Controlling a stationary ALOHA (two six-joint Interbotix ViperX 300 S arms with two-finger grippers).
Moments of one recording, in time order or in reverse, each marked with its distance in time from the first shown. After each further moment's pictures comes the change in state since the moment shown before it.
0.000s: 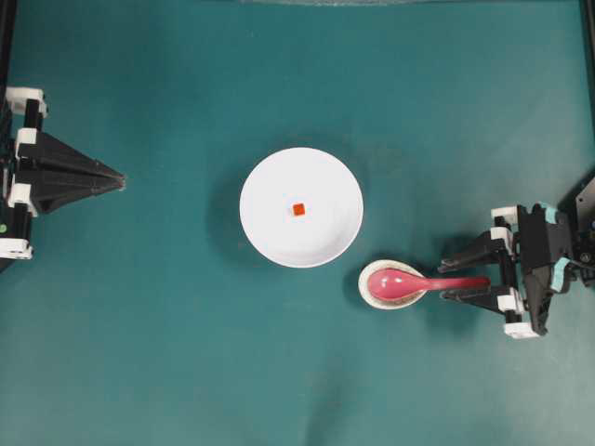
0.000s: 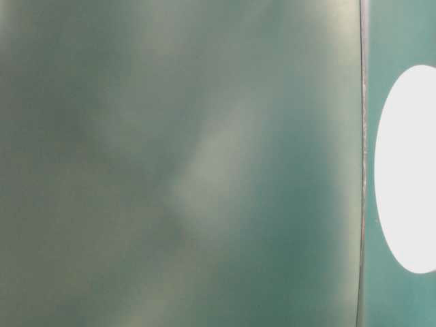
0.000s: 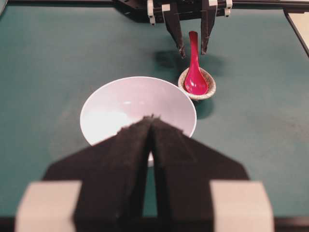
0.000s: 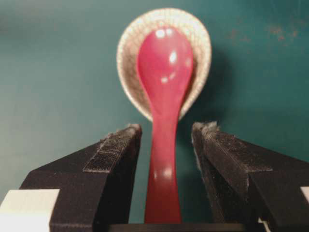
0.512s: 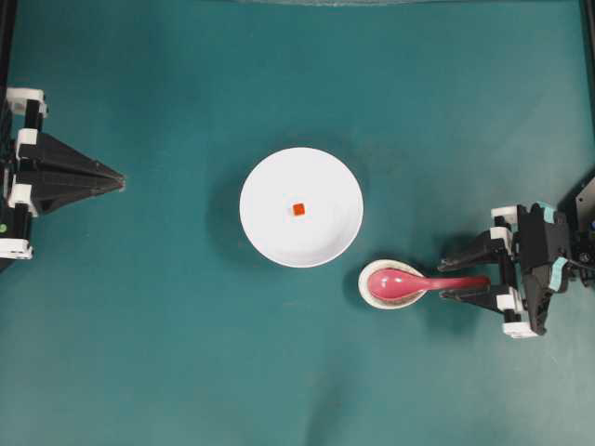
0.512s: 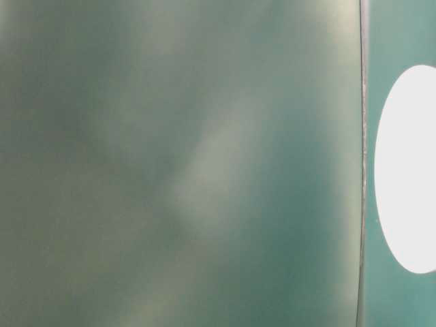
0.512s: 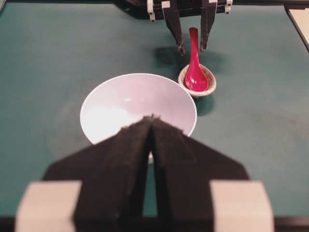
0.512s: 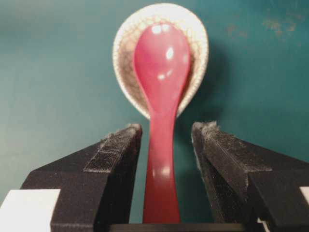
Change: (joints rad) left arm -0.002 0.000 0.000 0.002 0.009 0.000; right arm 0.002 0.000 -0.003 0.011 0.006 -0.008
